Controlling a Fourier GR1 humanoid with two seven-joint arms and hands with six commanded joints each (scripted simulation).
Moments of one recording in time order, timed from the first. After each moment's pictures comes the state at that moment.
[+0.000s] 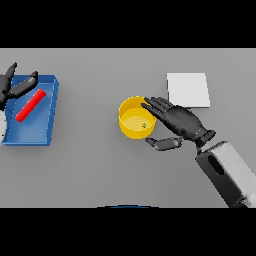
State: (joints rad) left arm -0.47 0.56 -0.07 -1.20 -0.09 -0.05 0.48; right arm -0.34 -0.40 0.44 -1.52 0.72 0.23 -0.12
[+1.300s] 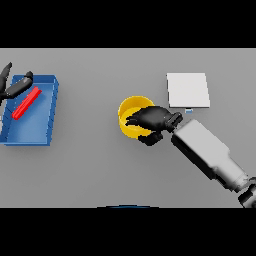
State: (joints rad) left arm -0.47 0.58 -0.07 -1.18 -0.11 -0.07 0.44; right arm -0.69 -0.31 0.69 -1.08 0.89 0.43 -0.22
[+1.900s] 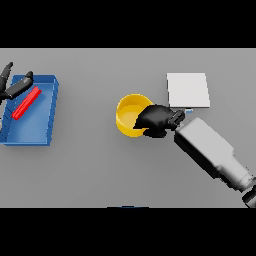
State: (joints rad) left arm -0.47 0.59 -0.07 -1.19 -0.10 -0.08 0.43; right arm -0.70 -0.35 0.69 -1.14 0.84 0.49 -0.22
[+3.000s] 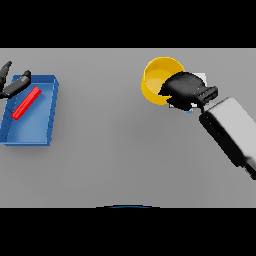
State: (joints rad) left arm -0.45 0.59 -0.04 -1.23 -0.05 -0.09 0.47; right arm -0.75 -0.52 0.52 -1.27 0.78 0.50 -0.05
